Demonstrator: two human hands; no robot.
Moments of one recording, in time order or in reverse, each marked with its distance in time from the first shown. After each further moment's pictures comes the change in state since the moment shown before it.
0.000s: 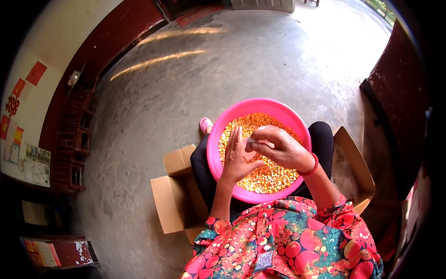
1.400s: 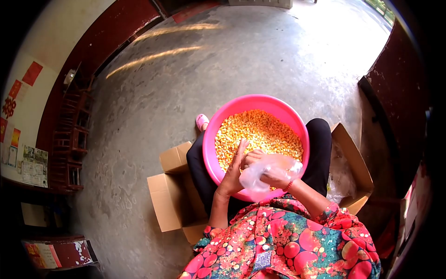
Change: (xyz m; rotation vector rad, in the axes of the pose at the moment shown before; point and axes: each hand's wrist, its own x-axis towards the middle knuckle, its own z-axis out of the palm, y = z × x) left_hand -0.045 0.012 0.003 -0.890 -0.096 -0.272; right_hand -0.038 0.090 0.049 -0.539 -0.214 -0.072
